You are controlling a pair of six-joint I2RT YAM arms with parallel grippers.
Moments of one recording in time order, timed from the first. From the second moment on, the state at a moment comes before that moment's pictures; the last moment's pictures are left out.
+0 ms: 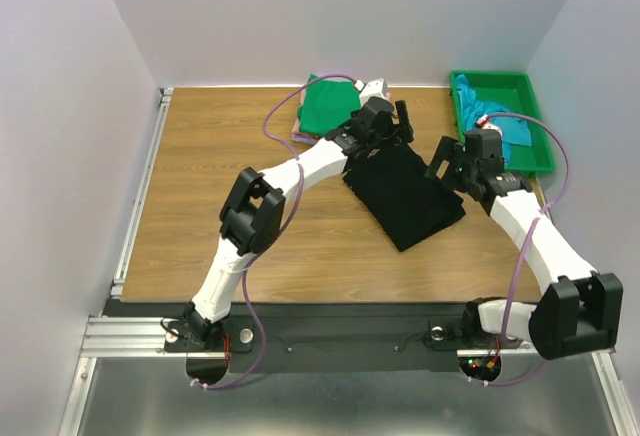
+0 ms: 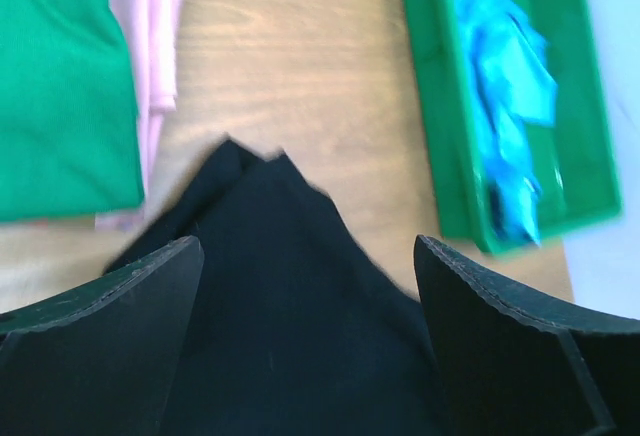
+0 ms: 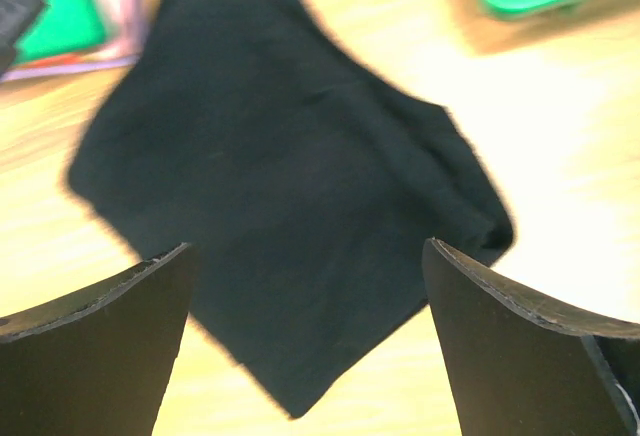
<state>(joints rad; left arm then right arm) -0.80 2.26 1.98 -0.15 -0.20 -0.72 0.14 1.25 0.96 -0.46 0.17 0.49</state>
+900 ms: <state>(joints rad) -0.80 1.92 1.14 0.11 -0.06 -0.84 0.19 1.53 0.77 -0.09 -0.22 0.53</state>
